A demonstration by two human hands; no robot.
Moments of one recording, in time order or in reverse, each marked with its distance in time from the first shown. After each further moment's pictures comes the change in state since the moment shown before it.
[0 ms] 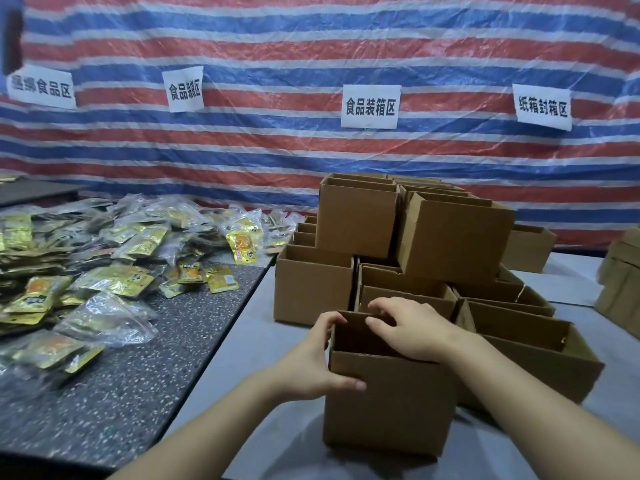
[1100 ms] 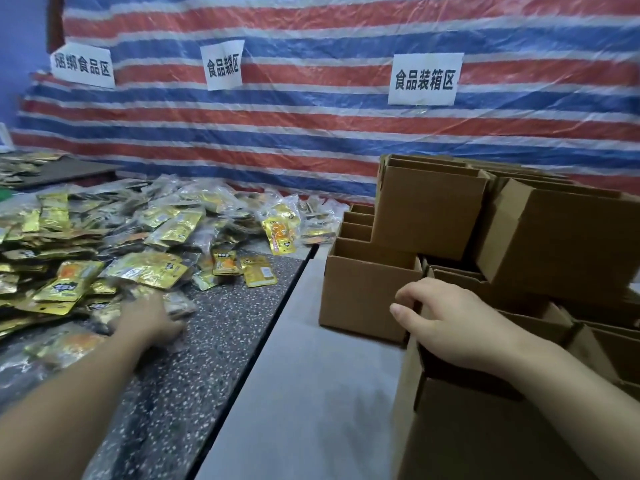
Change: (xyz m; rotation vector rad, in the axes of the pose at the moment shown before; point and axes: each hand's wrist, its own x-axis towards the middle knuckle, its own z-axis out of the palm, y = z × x) left_hand -0.059 -0.211 -0.282 0.981 0.421 -1.051; right_hand 0.047 -0.070 -0.005 0.012 0.041 -0.044
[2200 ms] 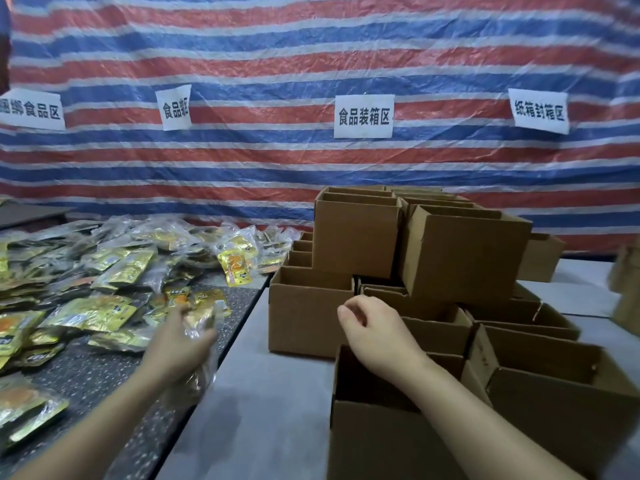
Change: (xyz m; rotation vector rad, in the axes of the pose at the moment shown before) left_hand -0.143 0.128 -0.057 -0.786 0.075 0.257; right_hand -0.016 0.025 0.011 0.472 0.240 0.082
